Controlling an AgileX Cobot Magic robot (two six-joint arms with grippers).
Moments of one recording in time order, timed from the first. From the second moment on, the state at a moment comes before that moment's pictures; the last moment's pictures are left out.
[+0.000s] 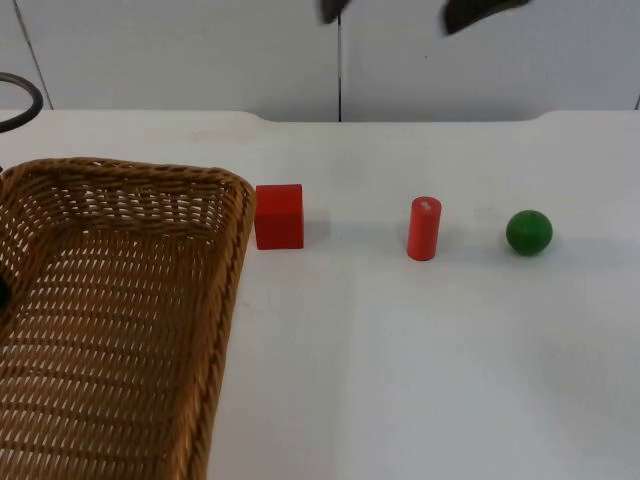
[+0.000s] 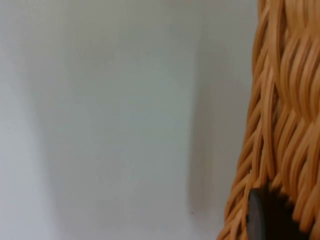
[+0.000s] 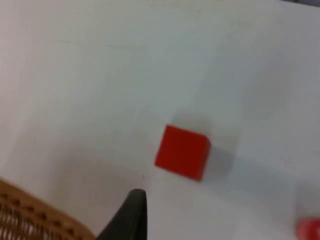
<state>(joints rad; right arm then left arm) 0.55 2.04 -1.87 0.06 0.80 0.24 0.23 1.78 -1.03 -0.52 1.14 0.54</state>
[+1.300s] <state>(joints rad) 0.63 2.71 -2.49 -0.01 0.95 0.42 0.23 1.78 -1.03 -0.52 1.11 0.53</state>
